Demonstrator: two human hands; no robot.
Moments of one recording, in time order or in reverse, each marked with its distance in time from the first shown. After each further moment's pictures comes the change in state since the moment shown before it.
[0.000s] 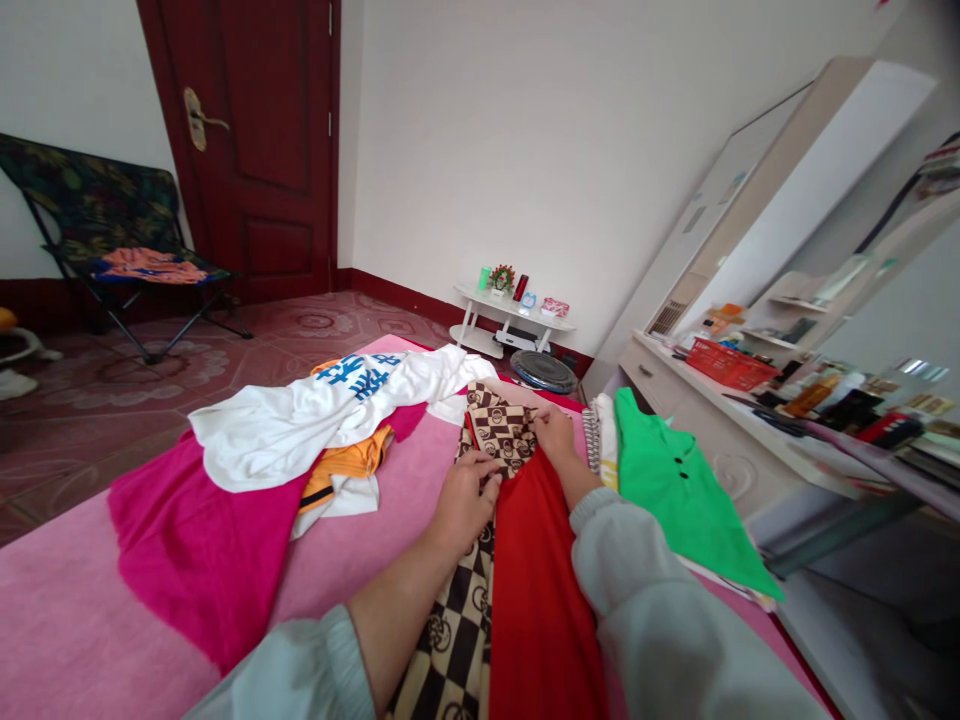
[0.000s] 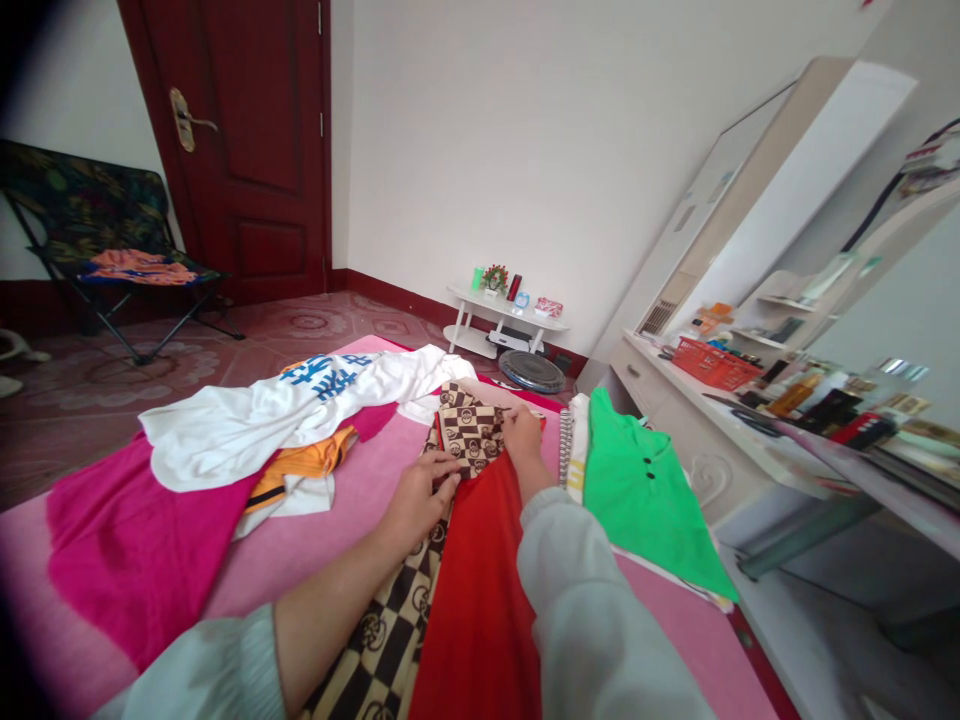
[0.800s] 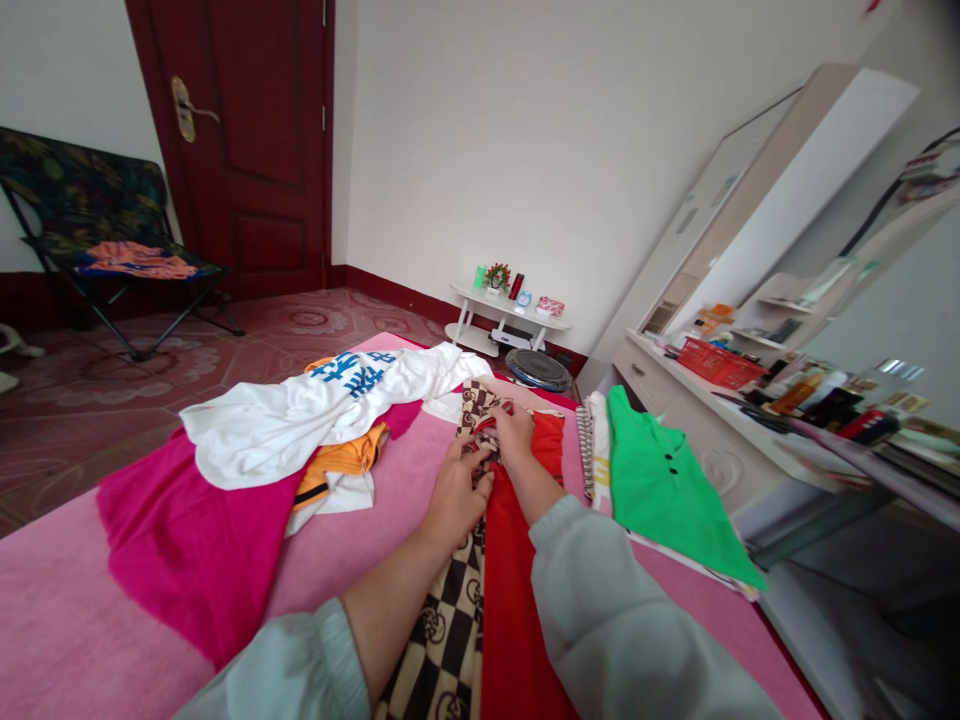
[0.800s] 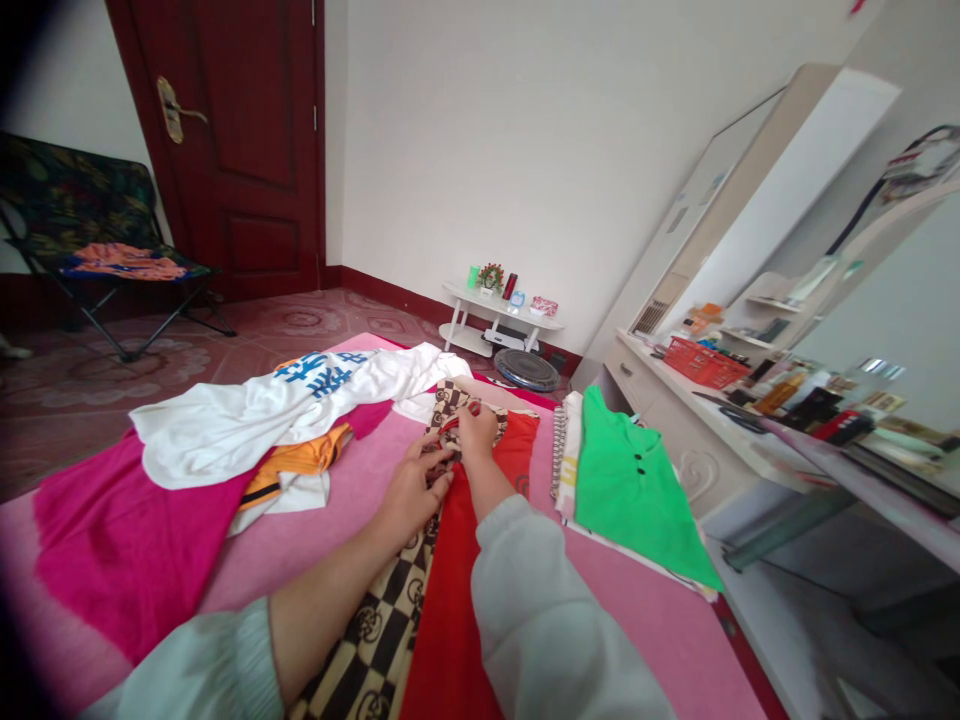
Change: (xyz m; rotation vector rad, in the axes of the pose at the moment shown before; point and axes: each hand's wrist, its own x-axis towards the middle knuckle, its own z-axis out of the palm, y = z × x) left_hand -0.001 -0.006 0.001 0.015 0.042 -0.025; right_hand -0.043 -0.078 0.022 0.678 -0.033 0.189
